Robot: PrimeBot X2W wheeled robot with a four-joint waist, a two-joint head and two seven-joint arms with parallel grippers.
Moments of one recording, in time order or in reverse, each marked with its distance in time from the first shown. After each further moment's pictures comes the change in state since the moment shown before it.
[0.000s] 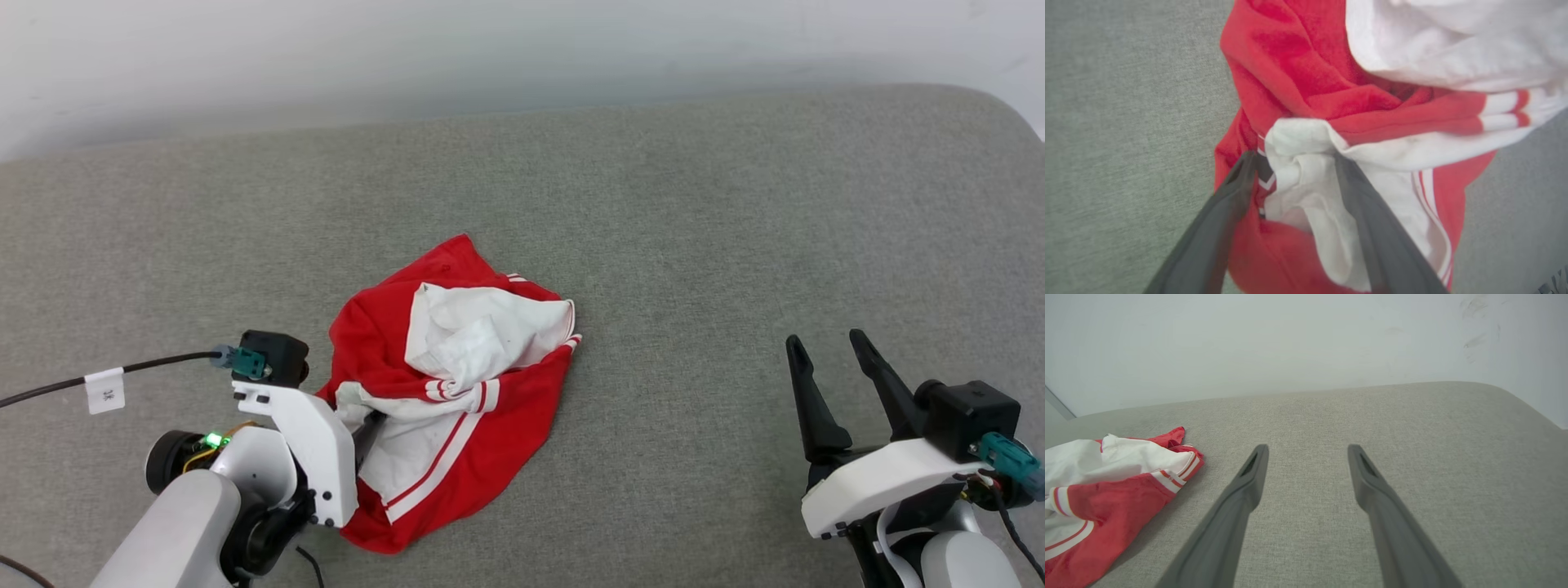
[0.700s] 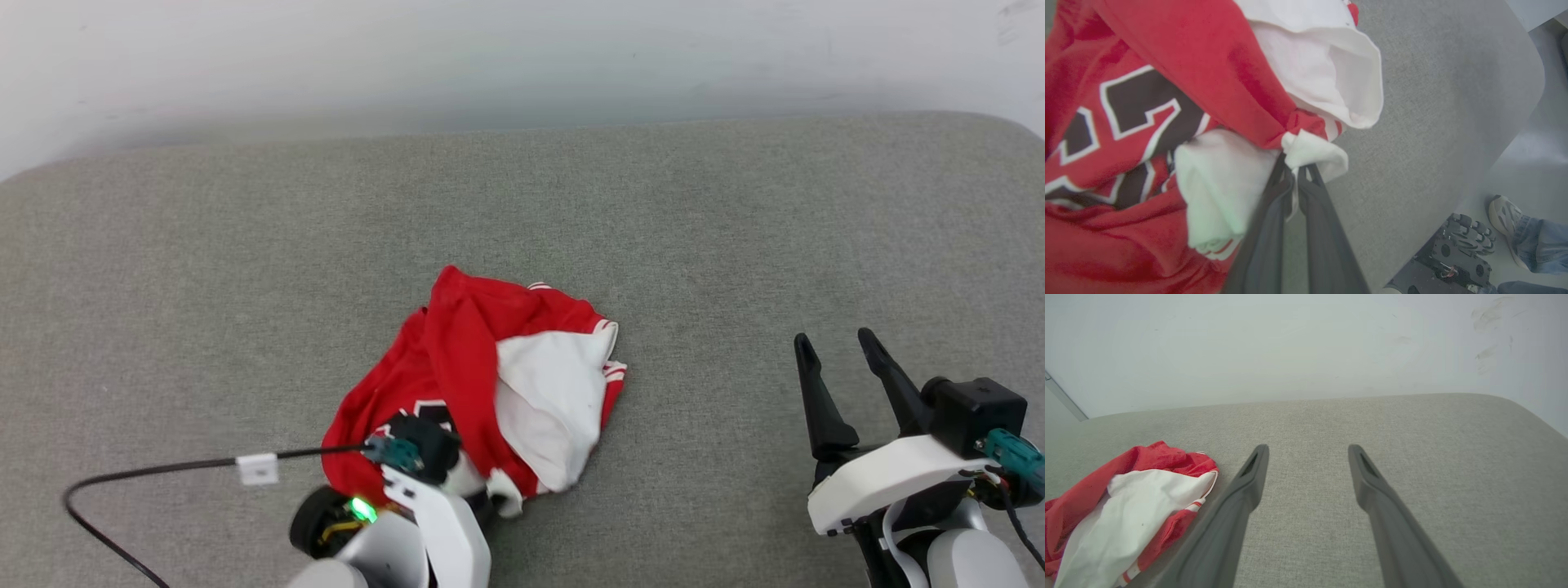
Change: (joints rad) left arm 0.120 -0.090 -0.180 -0.202 0.064 0.004 -0.032; right arm -0.004 0.000 -0.018 0.000 -0.009 0.000 0.013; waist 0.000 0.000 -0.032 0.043
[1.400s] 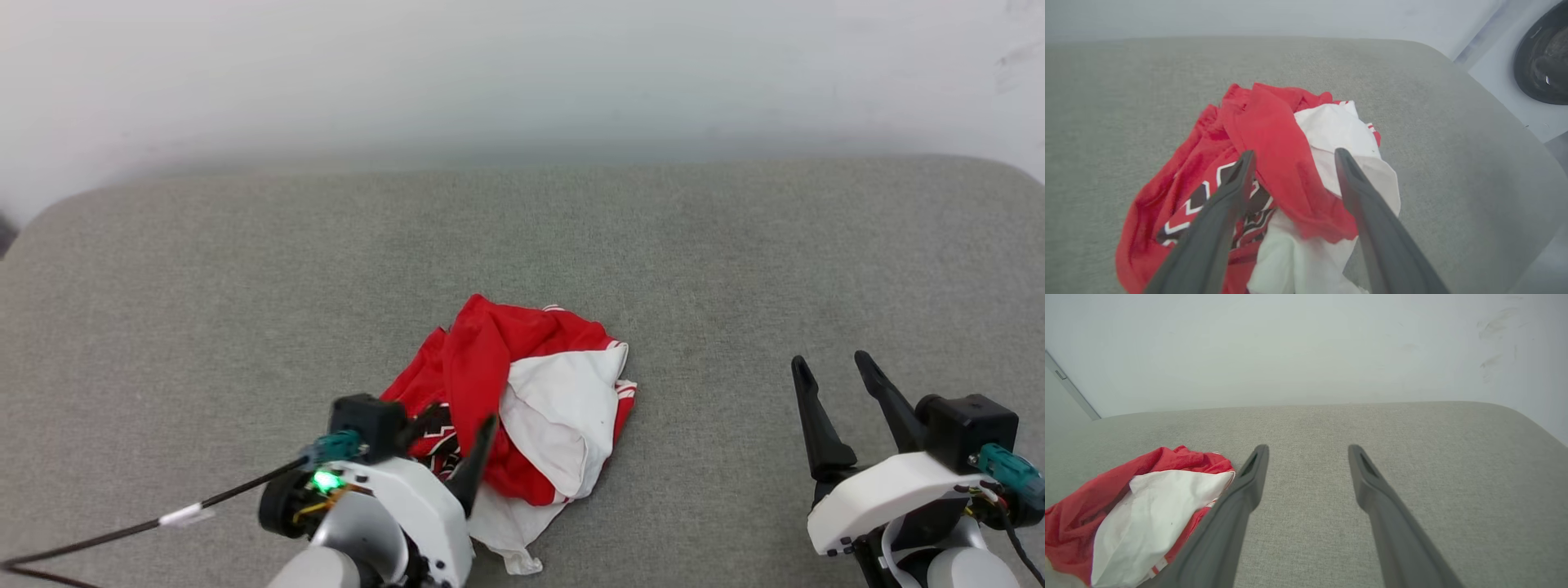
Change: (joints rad) left arm 0.019 -0.058 0.064 0.023 0.044 0.071 -0.247; right arm 0.035 0.000 0.001 -0.009 -0.006 0.000 0.026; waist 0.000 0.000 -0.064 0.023
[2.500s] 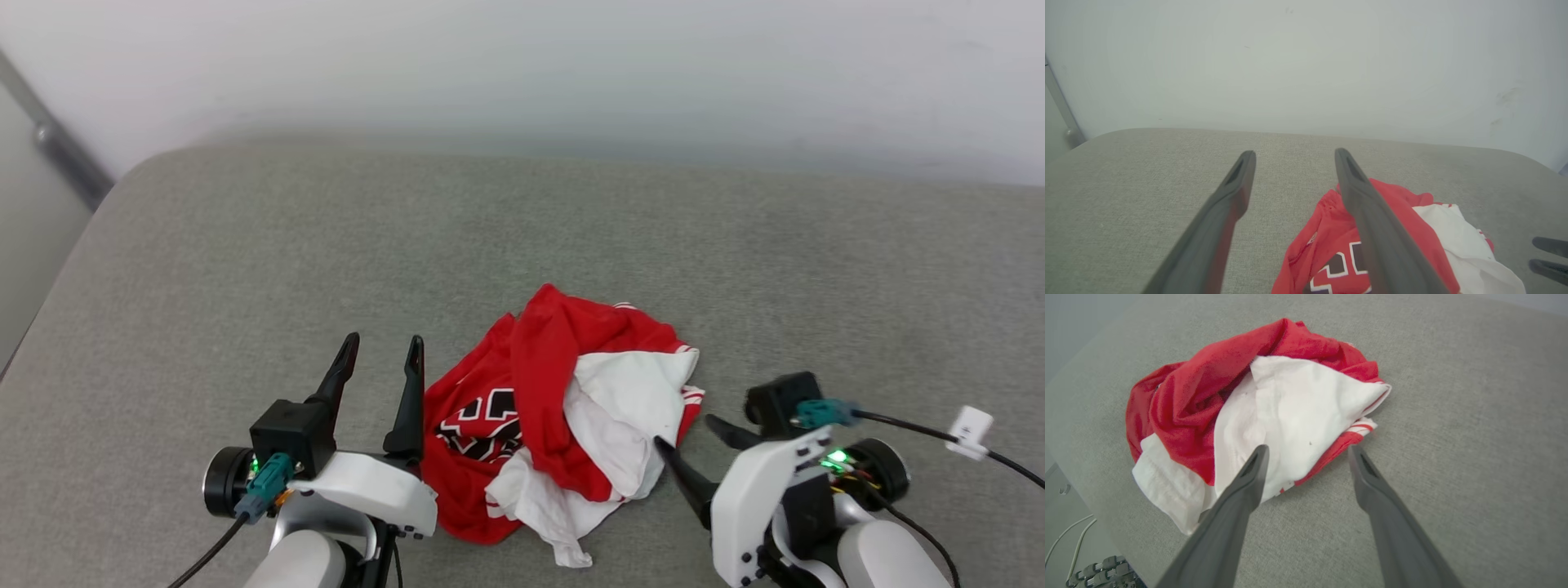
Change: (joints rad) left arm -0.001 -0.040 0.124 0.090 0.113 0.108 -0.448; right arm -0.079 -0.072 0.270 0.060 0.123 0.000 0.402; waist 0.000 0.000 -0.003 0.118
